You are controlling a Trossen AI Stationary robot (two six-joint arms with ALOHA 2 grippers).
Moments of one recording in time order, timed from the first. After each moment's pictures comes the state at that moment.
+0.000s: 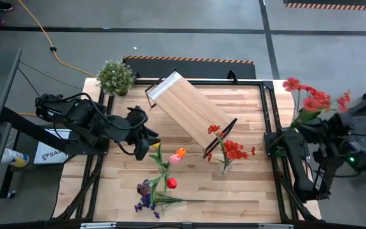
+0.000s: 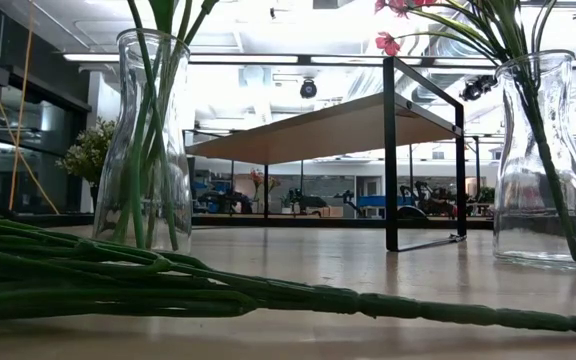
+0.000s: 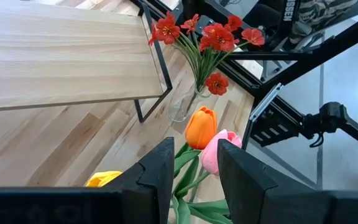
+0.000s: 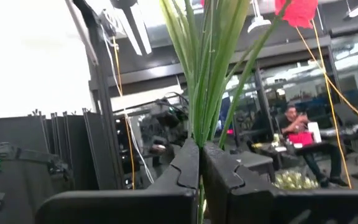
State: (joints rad) left arm -0.40 1.38 1.81 -1.10 -0.38 -0.89; right arm -1.48 0.03 0.89 0.19 -1.14 1.22
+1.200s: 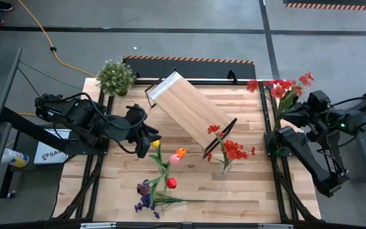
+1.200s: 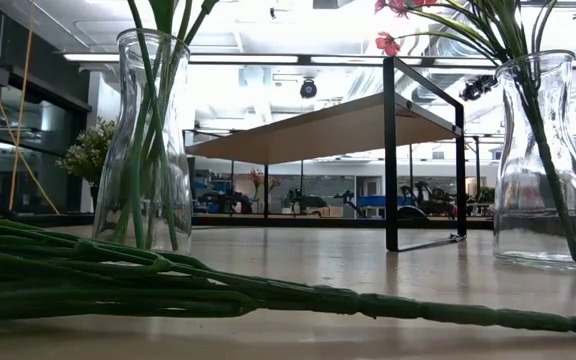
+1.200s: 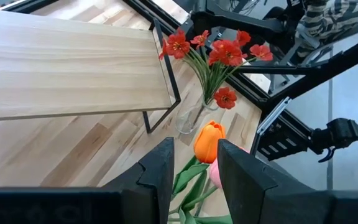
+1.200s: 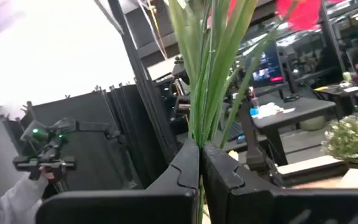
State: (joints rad) left arm -0.40 1.38 1.81 -1.10 -0.44 -0.90; right arm -1.14 0.23 0.74 0.30 -1.21 1.12
